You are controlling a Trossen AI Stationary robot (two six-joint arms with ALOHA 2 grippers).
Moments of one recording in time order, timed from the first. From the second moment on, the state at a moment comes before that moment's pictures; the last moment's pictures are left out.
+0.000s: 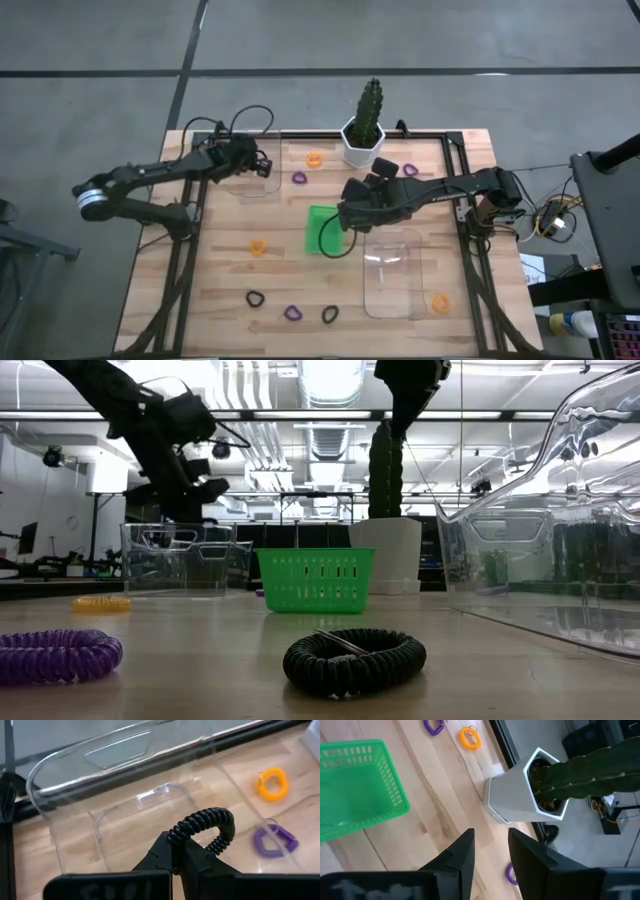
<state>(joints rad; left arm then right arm) 0.59 1.17 0.68 -0.34 -0.40 -0.45 0.16 1.79 1.76 -1.39 0.73 0.49</state>
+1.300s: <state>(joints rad) 0.60 1.46 0.70 -0.32 -0.38 -0.46 0.16 1.79 1.76 -1.38 0.73 0.50</state>
